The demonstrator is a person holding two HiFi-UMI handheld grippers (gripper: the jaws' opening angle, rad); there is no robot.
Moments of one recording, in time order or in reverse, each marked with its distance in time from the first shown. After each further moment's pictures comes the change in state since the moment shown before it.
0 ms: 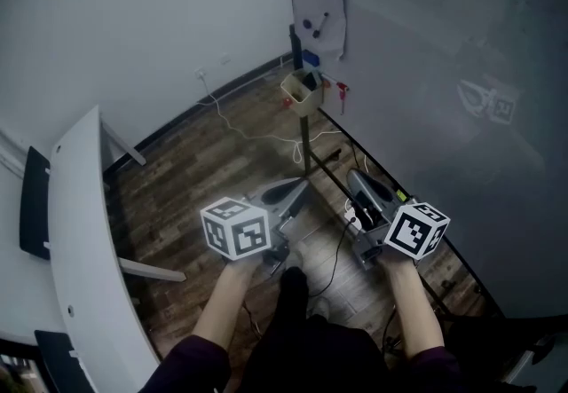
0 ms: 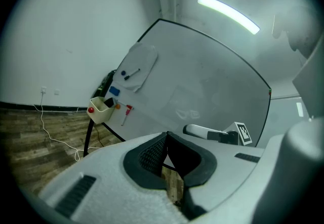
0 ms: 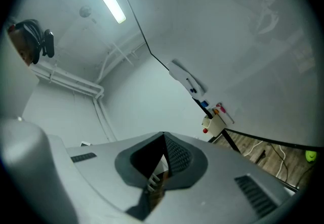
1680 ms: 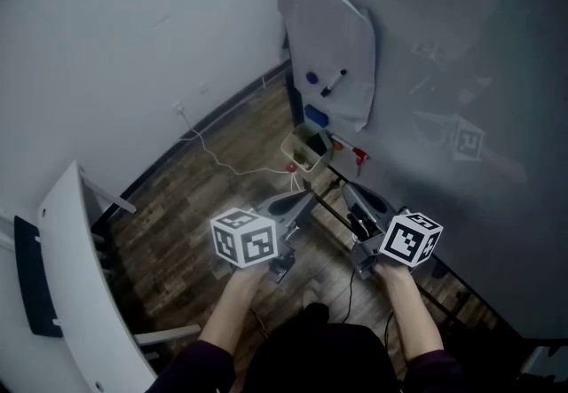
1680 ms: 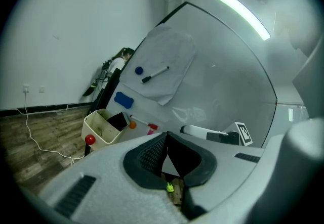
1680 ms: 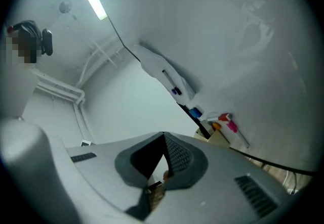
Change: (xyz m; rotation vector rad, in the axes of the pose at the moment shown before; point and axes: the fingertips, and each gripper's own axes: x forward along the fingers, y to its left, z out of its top) left arm 0.120 0.180 0.107 -0.020 0.112 -0.108; right arm 0.195 -0.114 0.057 0.058 -0.045 -0.113
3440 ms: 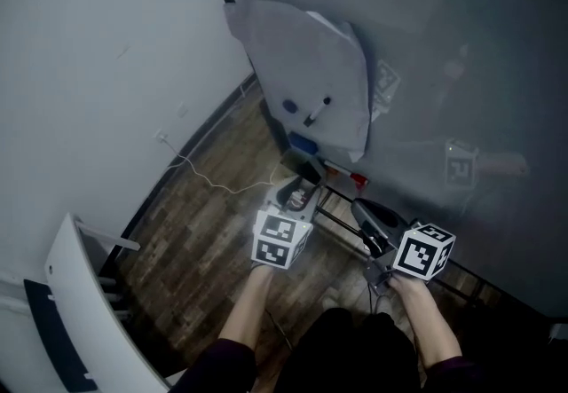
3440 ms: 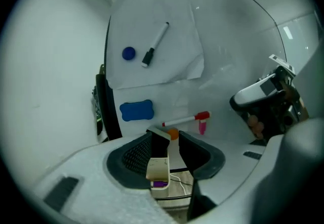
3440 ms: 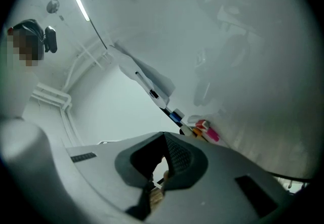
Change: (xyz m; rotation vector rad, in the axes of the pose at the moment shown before) left arm 0.109 0.110 0.018 0.589 0.148 0.208; right arm 0.023 -0.065 0.016 0.061 -0.022 -0.115
